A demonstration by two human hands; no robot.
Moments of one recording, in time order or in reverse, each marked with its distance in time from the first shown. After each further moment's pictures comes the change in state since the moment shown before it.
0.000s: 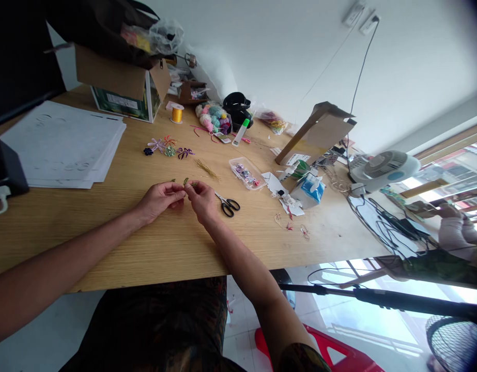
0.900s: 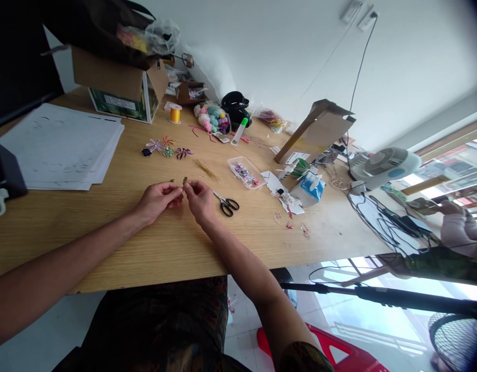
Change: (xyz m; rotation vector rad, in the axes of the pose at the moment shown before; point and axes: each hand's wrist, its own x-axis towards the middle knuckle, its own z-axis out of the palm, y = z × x) left_hand -0.003 0.003 0.005 -0.014 0.058 -0.024; right_hand 0.002 0.008 0.000 -0.105 0.050 -0.092
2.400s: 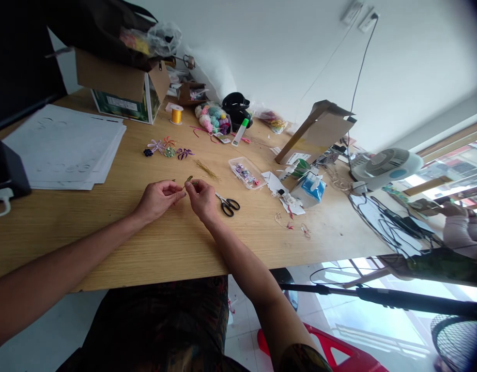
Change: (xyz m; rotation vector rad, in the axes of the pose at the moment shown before) left_hand 0.003 -0.003 -0.006 0.241 0.066 0.177; right_hand 0.005 -0.003 -0.006 -0.216 -0.029 -0.079
